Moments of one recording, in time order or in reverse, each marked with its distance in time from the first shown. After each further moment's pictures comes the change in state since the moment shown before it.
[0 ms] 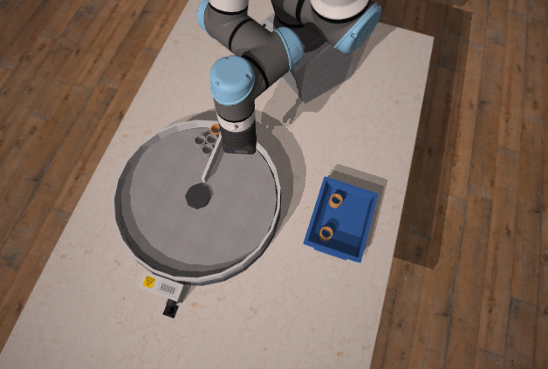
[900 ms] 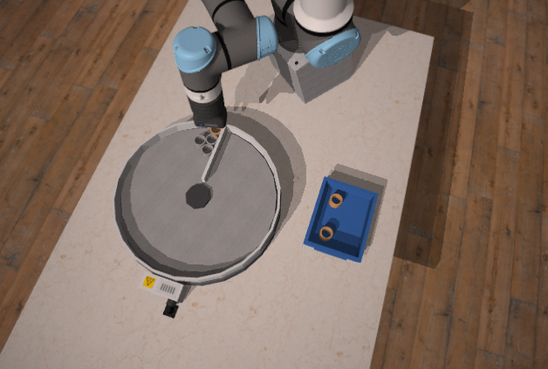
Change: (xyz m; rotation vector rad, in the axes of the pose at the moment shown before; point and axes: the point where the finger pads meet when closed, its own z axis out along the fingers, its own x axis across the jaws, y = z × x) arm -0.075 -0.065 0.002 0.009 -0.008 0.004
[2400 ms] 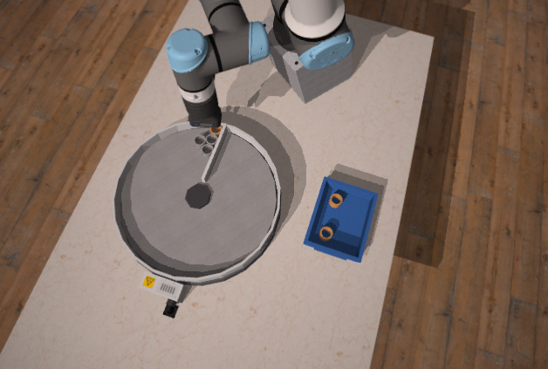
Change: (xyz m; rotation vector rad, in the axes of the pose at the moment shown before) arm -0.016 -0.011 0.023 -0.012 0.012 -0.009
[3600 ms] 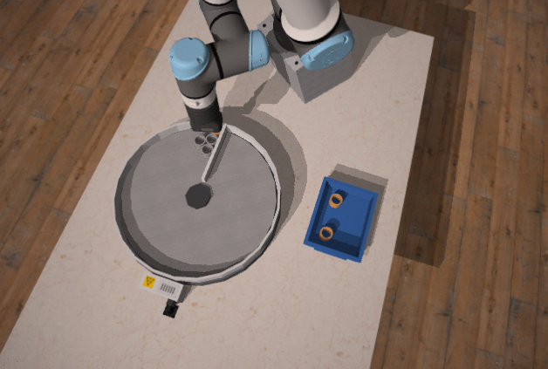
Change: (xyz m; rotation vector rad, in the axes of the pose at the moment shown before) arm 0.000 0.000 0.024 0.000 0.000 0.000
